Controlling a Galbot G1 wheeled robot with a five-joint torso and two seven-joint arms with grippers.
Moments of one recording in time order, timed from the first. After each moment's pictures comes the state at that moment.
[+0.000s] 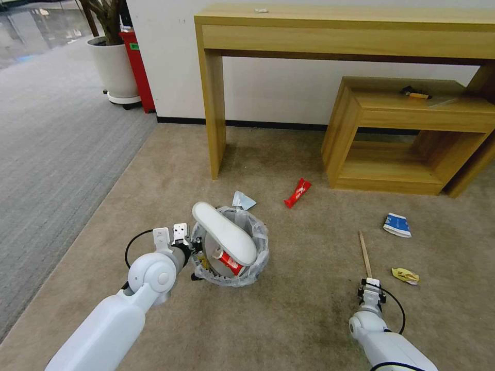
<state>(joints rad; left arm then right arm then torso) 0.98 -1.01 -0.11 -1.85 -1.10 0.58 -0.57 -0.87 1.18 0.06 0.66 0.58 0.12 0.53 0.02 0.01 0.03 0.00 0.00</state>
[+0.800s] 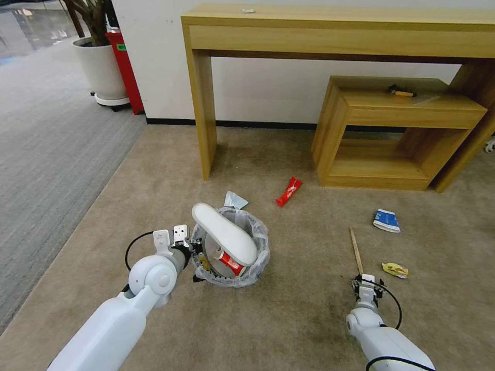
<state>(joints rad) 0.99 -1.02 -0.12 -1.84 -1.07 0.57 -0.56 -0.81 1.19 -0.01 0.63 0.52 0.15 0.51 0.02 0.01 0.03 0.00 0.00</state>
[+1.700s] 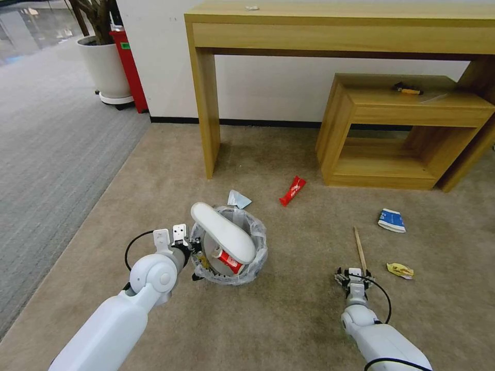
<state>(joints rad) 0.98 -1.03 -0.12 -1.79 -1.06 0.56 -0.55 -0.84 1.15 -0.01 0.79 0.47 0.27 0.44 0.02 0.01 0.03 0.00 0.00</state>
